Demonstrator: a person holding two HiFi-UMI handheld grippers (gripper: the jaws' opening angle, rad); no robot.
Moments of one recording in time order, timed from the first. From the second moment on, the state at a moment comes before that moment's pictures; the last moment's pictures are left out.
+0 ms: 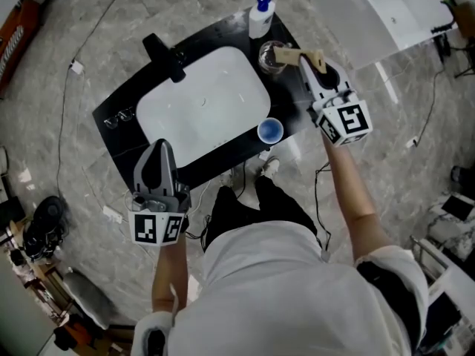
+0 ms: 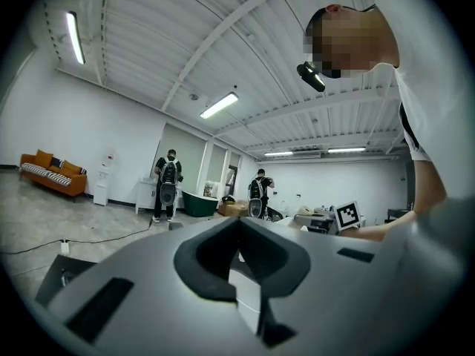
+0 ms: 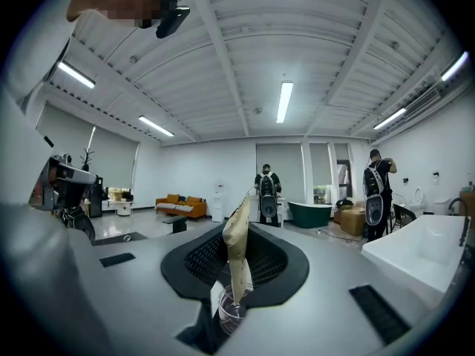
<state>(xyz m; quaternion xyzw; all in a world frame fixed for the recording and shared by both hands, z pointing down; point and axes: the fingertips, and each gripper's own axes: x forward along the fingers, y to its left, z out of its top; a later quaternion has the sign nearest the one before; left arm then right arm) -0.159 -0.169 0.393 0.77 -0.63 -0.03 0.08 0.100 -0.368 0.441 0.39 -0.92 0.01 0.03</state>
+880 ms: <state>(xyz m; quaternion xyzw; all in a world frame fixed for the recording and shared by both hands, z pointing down) -0.159 -0.162 0.416 0.76 -0.64 -0.02 0.10 0.092 -0.399 0.507 0.40 -0.91 0.03 0.06</state>
